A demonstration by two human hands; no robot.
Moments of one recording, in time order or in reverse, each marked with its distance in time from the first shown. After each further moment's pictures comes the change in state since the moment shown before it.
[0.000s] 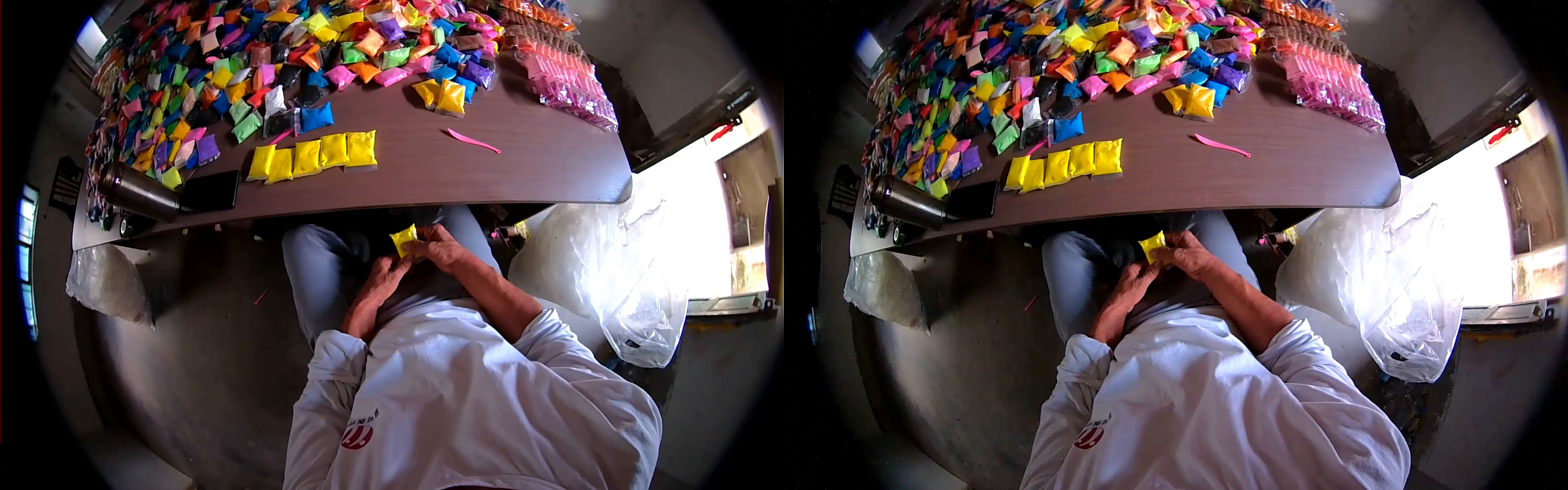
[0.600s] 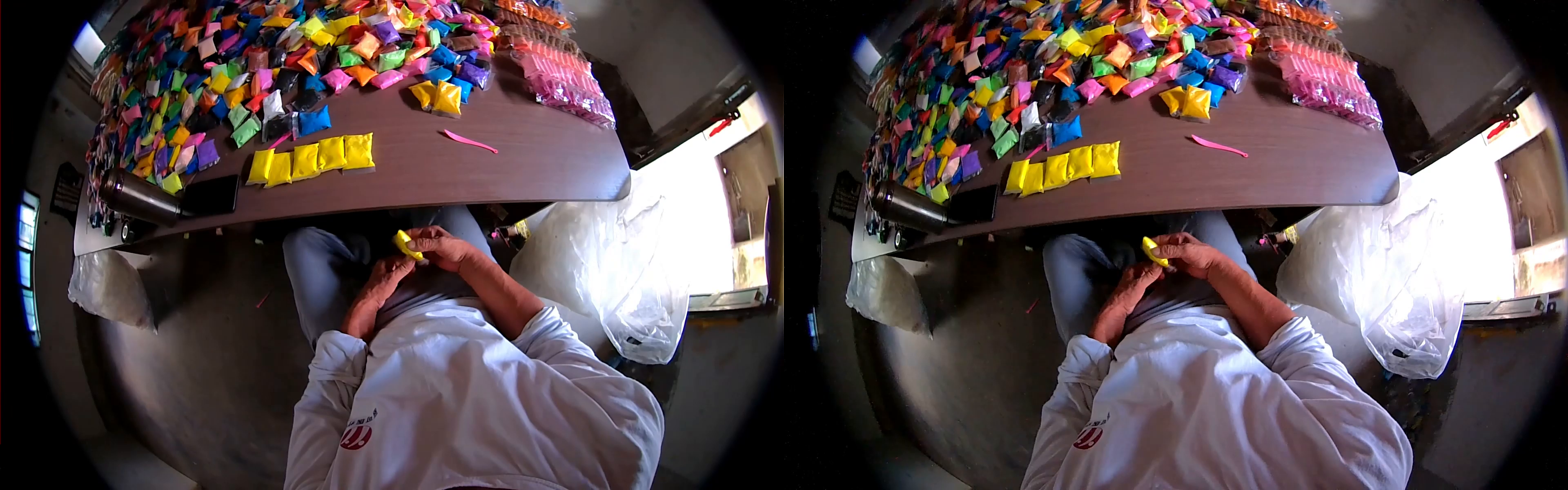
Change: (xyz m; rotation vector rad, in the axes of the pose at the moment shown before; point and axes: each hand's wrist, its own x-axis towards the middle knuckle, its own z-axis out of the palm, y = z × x) left_hand -0.004 0.005 0.002 -0.157 -0.014 0.099; right_hand 0.001 -0.002 -0.013 0.364 -0.249 0.132
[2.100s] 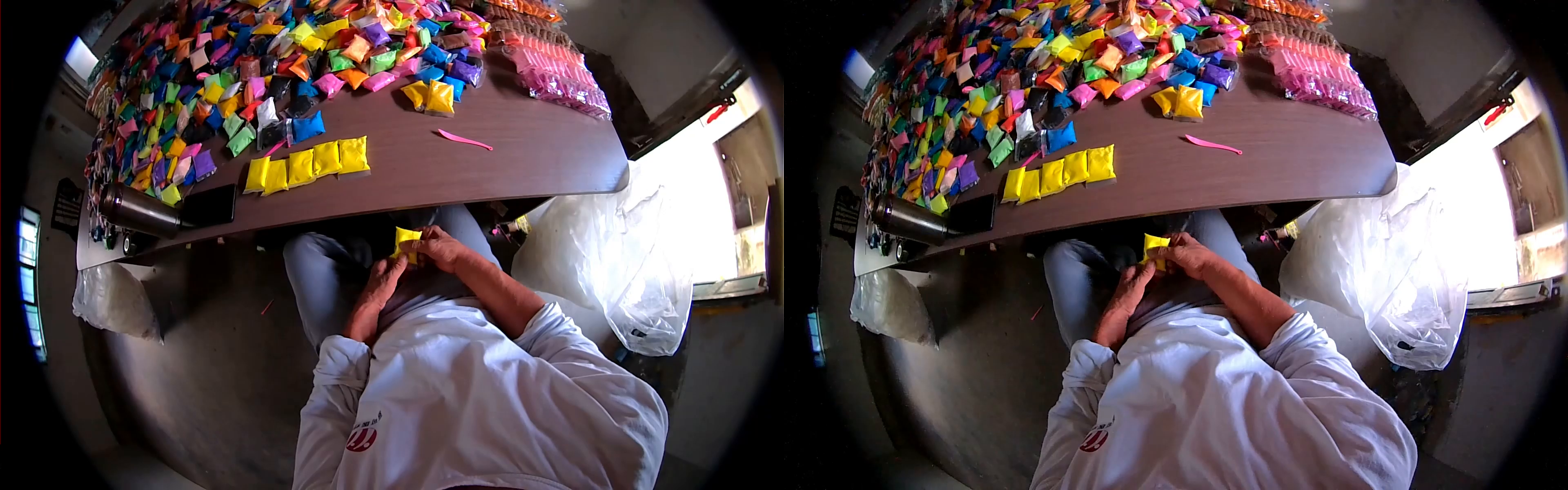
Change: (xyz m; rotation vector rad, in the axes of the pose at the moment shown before) left_hand 0.007 -0.022 -0.005 0.086 0.102 -0.092; right_hand 0.004 0.007 0.000 -0.238 0.207 -0.036
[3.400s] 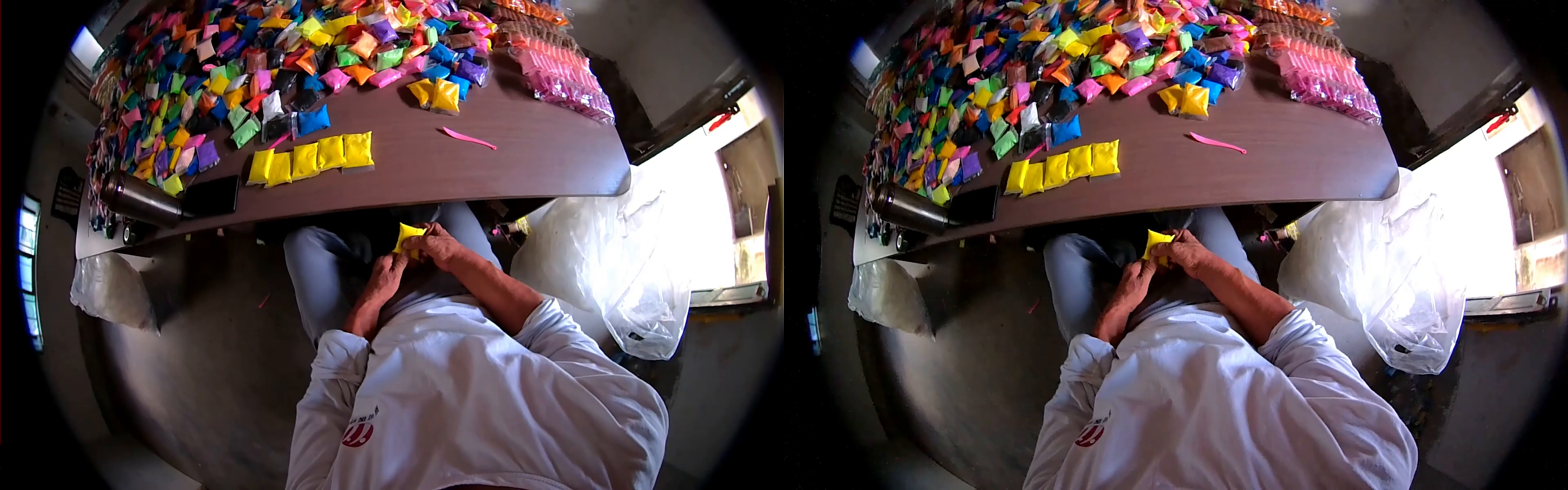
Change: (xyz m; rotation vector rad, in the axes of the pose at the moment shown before) left_hand -0.008 0.017 0.004 0.298 0.082 0.105; right_hand -0.003 0.000 0.010 0.087 0.087 -0.074
